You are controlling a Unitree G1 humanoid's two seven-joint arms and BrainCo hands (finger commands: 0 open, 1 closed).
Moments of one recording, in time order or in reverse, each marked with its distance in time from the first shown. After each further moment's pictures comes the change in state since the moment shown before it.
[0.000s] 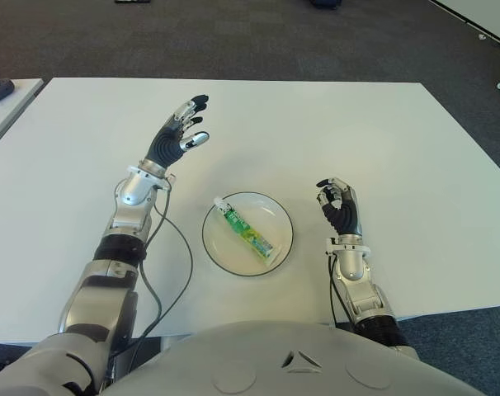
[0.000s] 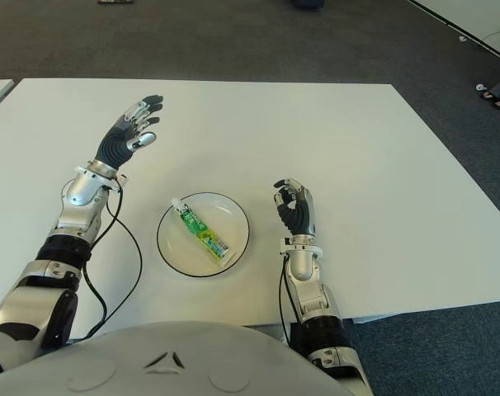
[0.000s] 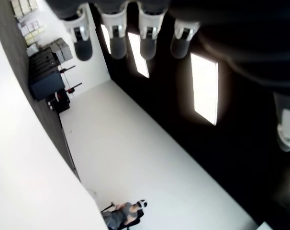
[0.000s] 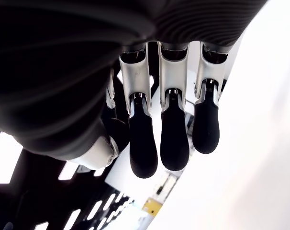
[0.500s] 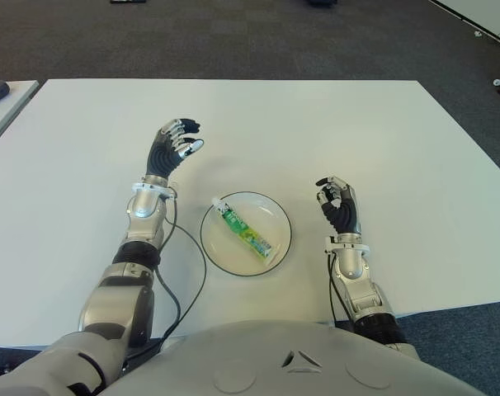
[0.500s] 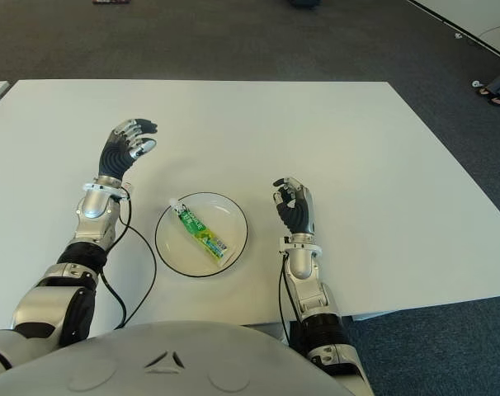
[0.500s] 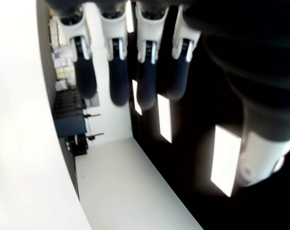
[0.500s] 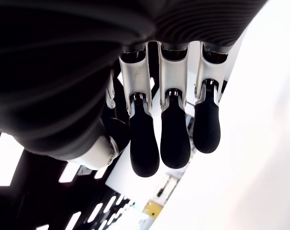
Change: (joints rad) left arm 0.010 -0.101 0.077 0.182 0.040 -0.019 0.230; right arm -0.012 -0.007 0.001 0.027 0.008 -0.014 -0.003
